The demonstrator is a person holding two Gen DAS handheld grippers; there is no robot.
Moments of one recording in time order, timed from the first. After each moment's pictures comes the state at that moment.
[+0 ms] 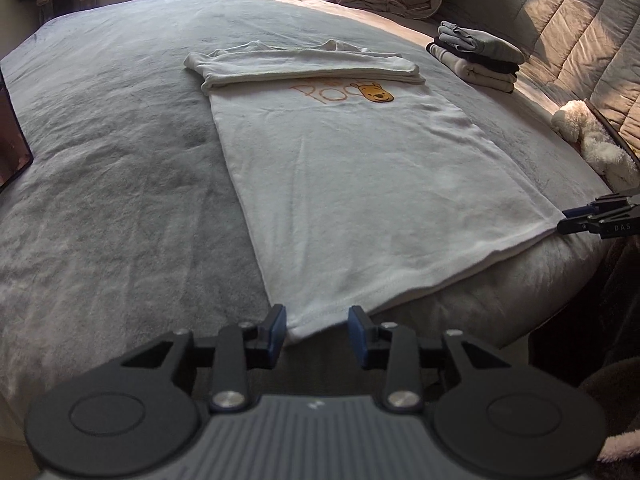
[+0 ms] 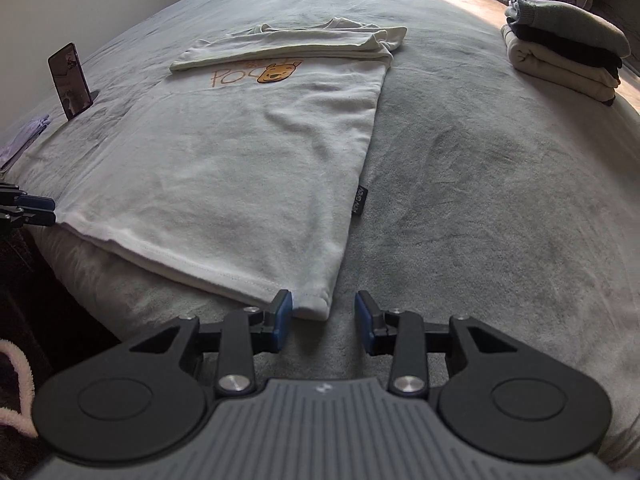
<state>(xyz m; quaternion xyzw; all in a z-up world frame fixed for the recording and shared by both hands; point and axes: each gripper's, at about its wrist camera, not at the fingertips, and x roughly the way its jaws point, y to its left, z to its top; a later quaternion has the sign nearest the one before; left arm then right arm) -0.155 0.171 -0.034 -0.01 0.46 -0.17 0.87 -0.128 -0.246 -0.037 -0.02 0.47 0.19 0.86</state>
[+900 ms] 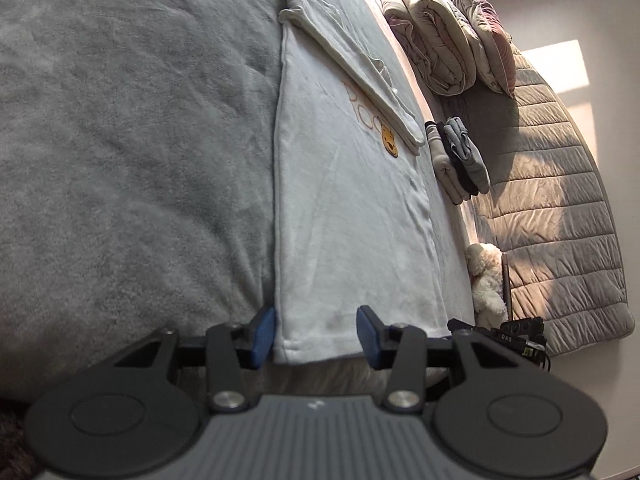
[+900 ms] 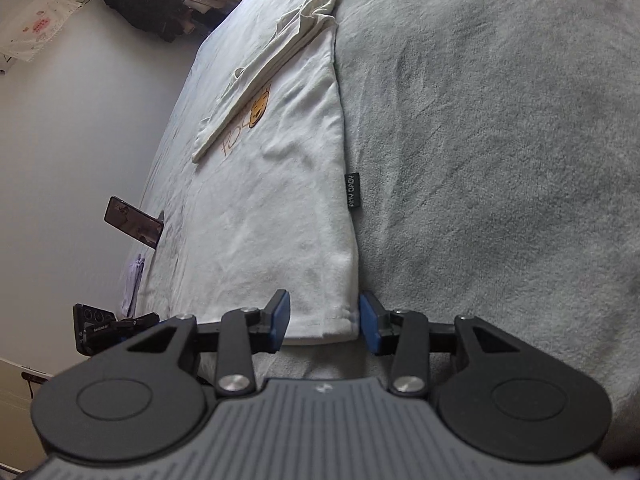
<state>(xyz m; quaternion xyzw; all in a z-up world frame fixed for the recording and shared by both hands) -0.105 0.239 -0.093 -0.36 0.51 -0.25 0.74 -0.084 -0.306 -0.068 0.32 0.51 0.25 0.75</state>
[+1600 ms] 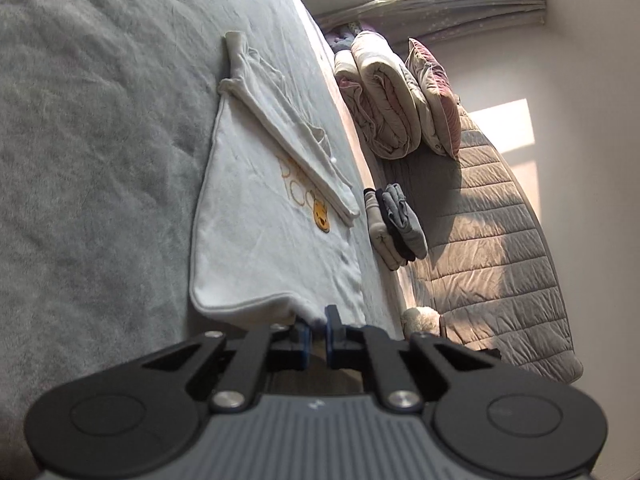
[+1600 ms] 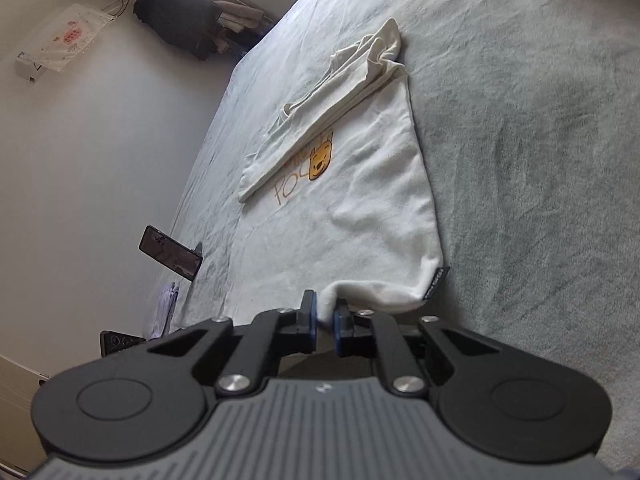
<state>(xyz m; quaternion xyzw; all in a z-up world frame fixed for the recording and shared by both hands) -0.075 0.238 -0.074 -0.45 0.39 -0.26 0.76 -0.036 -0.285 -0.026 0.34 0.45 0.27 0.78</state>
